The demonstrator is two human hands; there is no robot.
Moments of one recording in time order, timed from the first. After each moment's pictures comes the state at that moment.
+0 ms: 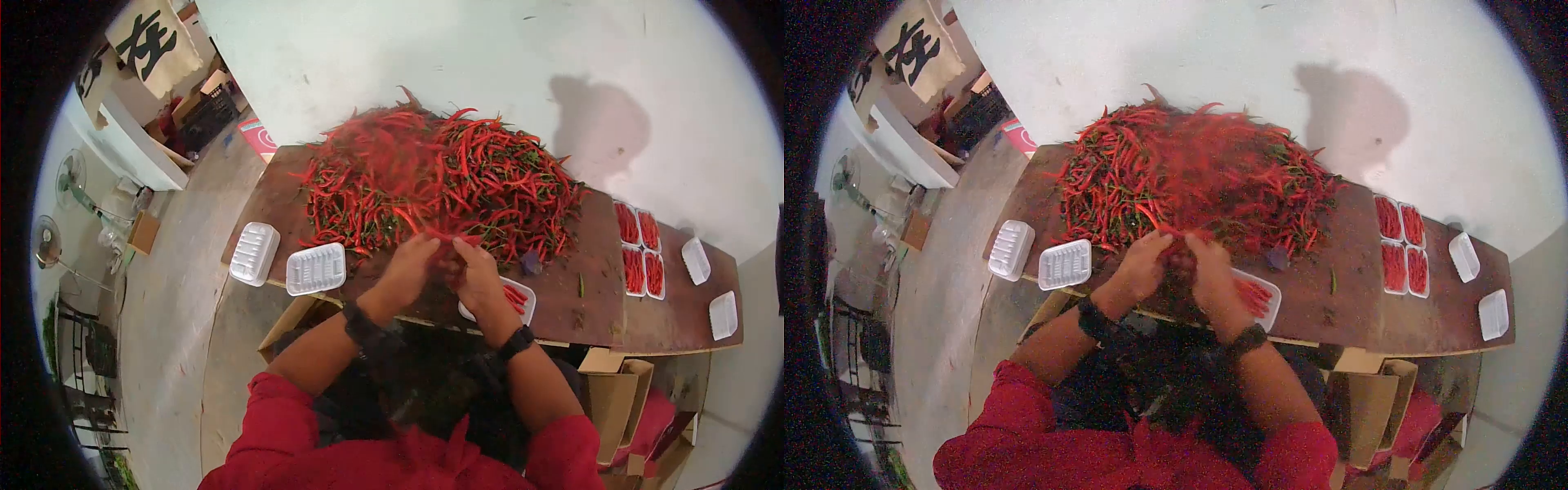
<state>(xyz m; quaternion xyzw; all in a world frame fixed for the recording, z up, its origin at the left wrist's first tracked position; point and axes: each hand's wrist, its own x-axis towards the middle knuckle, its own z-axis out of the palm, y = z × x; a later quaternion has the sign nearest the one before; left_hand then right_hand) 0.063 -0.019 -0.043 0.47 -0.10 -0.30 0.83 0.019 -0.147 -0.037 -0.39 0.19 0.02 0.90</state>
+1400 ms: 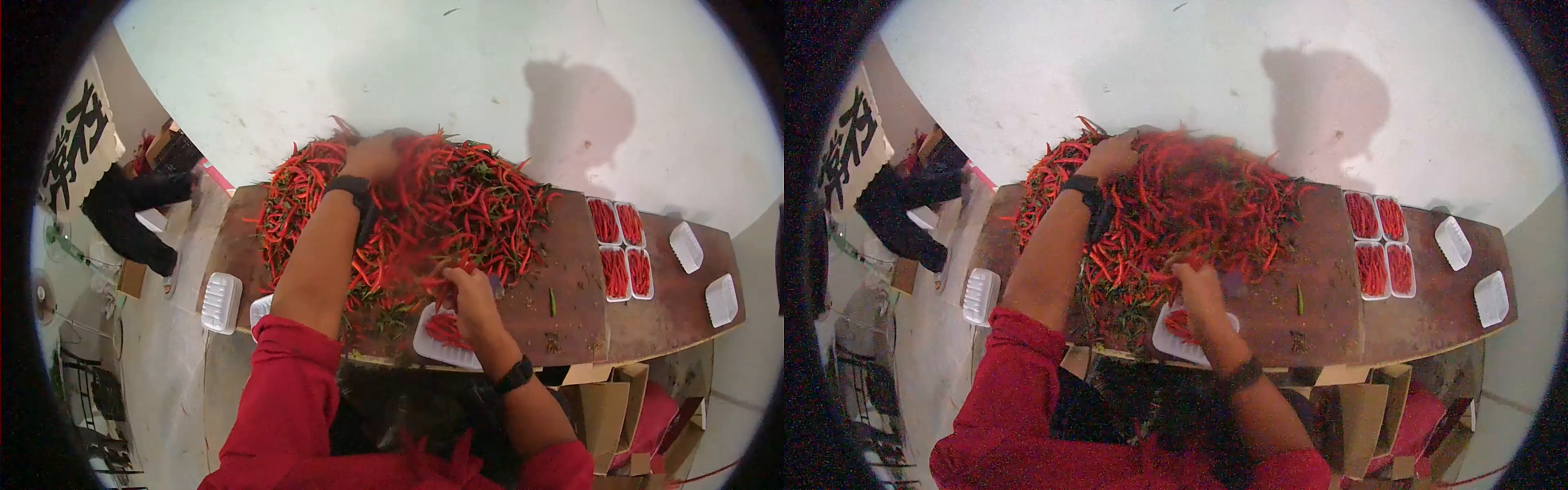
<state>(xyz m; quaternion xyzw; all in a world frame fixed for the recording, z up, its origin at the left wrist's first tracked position) 0.271 -0.121 0.037 0.96 -0.24 0.01 0.12 0.018 -0.217 -0.021 -0.54 0.21 -0.01 0.81</state>
